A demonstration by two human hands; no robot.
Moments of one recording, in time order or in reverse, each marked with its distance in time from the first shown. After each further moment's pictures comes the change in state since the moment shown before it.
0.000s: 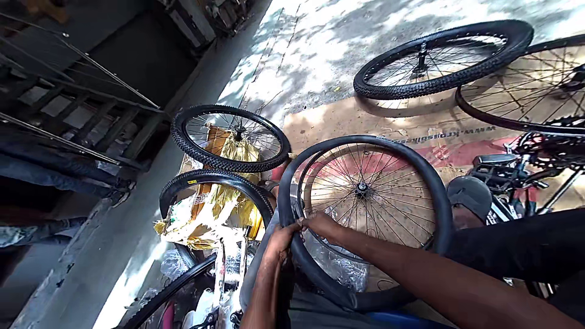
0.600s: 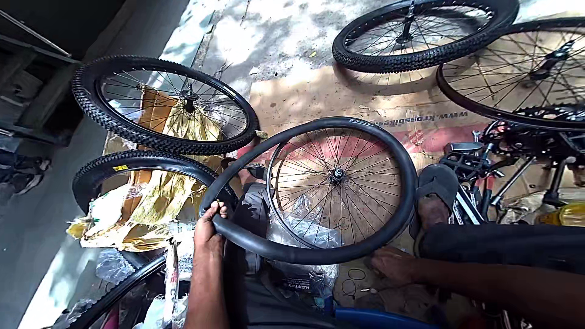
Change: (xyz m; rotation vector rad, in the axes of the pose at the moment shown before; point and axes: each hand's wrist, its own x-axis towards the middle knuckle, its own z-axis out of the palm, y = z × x) left_hand 0.074 0.010 -0.073 -0.563 0.295 0.205; right_hand -0.086 0.194 -0.144 -1.136 -0.585 -0.054
